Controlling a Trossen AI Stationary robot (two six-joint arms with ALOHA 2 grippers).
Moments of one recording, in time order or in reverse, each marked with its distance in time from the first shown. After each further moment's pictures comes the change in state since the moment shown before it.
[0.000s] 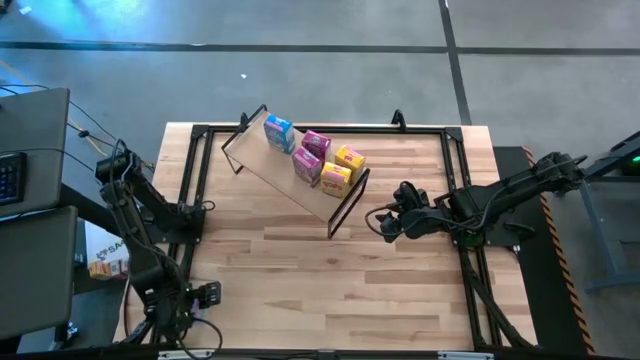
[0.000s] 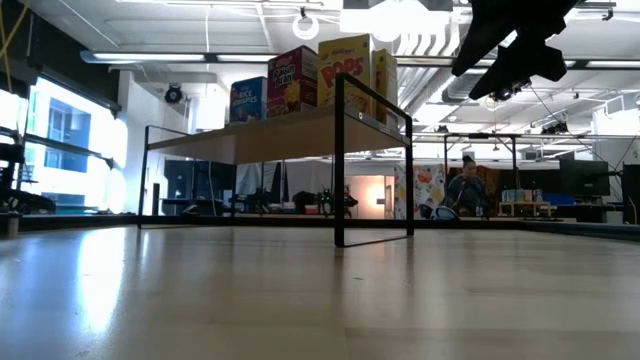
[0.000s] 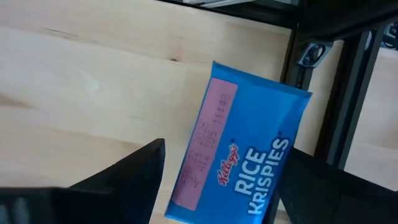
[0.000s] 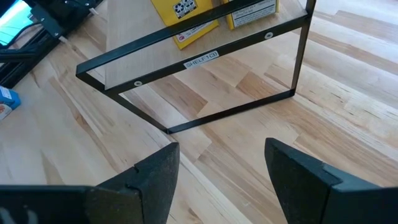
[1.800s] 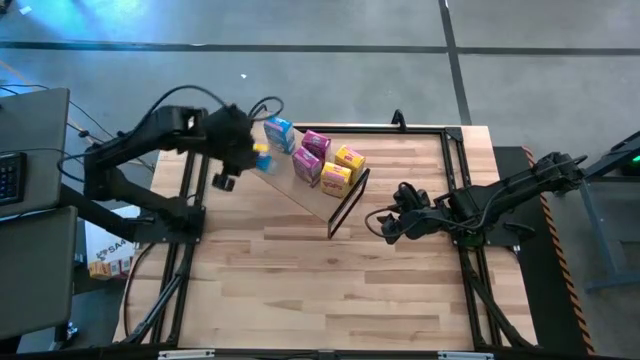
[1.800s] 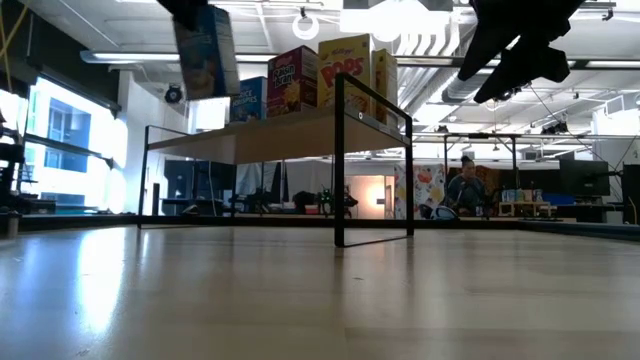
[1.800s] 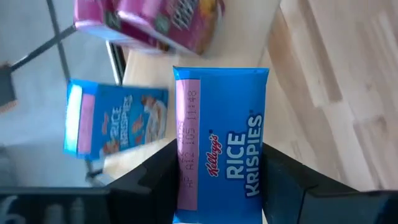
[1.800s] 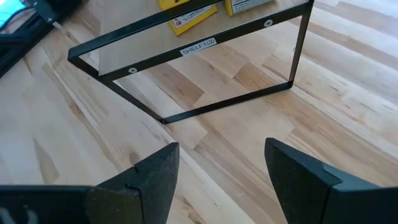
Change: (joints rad) left arm 1.350 -0.088 0.669 -0.501 -0.244 0.397; right arm 0.000 0.000 0.000 -0.029 -0.030 -0.016
